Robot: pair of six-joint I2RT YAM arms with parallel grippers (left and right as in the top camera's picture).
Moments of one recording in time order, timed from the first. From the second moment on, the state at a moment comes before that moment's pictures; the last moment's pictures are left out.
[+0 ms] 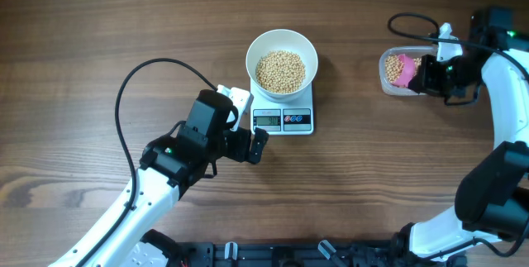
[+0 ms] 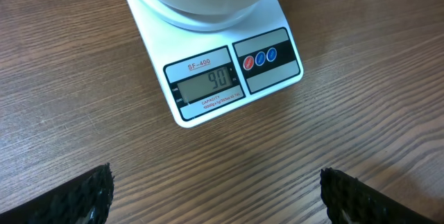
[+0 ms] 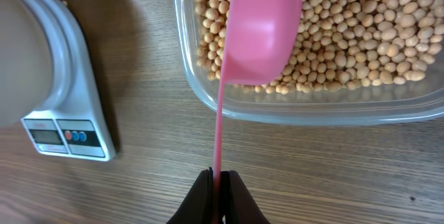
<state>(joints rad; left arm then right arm) -0.53 1.16 0.78 -0.54 0.15 -0.22 -0.28 1.77 1.45 -1.13 -0.37 -0.13</state>
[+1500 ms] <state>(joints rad) -0.53 1.16 0.78 -0.54 0.15 -0.22 -0.65 1.77 1.33 -1.12 -0.90 -0.16</state>
